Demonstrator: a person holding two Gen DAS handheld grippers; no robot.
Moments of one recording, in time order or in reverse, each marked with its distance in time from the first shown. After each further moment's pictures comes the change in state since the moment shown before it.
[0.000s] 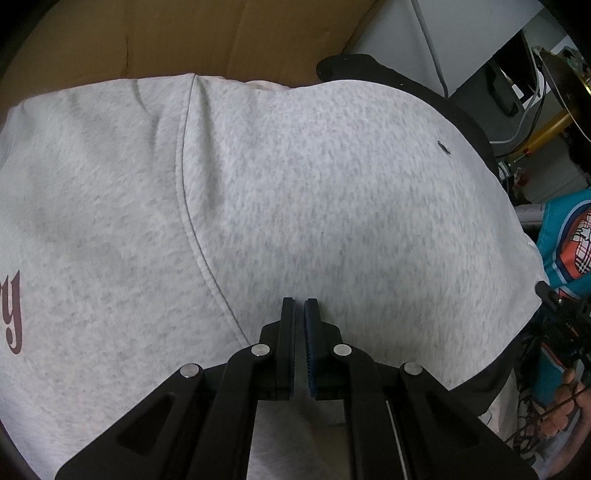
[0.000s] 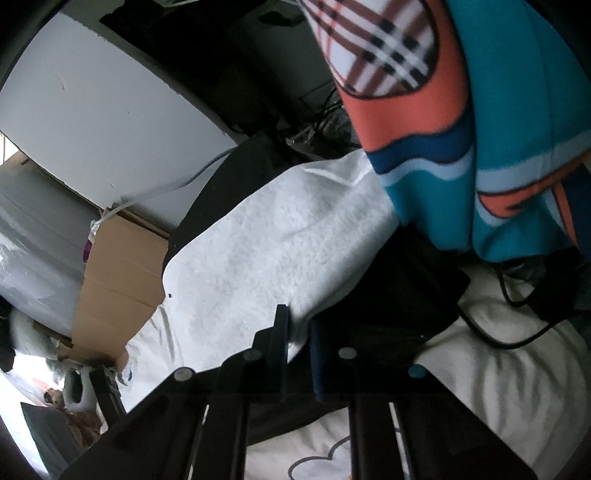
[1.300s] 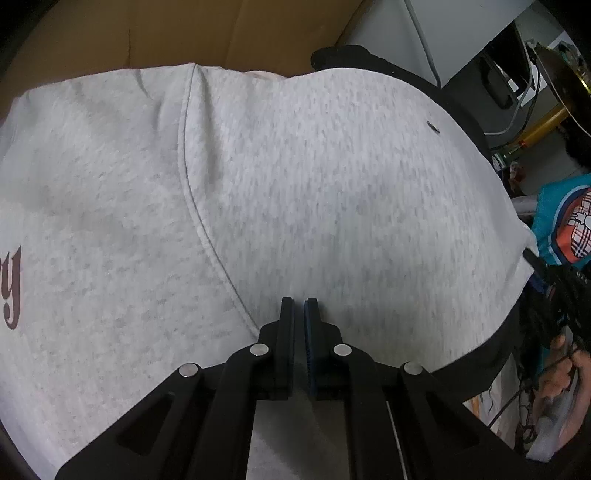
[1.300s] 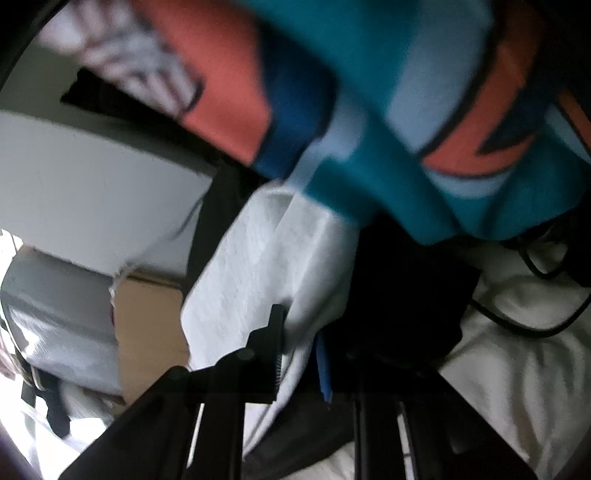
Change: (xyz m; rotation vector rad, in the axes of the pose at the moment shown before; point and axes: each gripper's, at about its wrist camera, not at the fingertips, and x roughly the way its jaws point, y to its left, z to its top) left arm 0.002 -0.011 0.006 0.024 0.016 -0.008; right arm 0.022 -0.042 0.011 0.270 -0.070 0.153
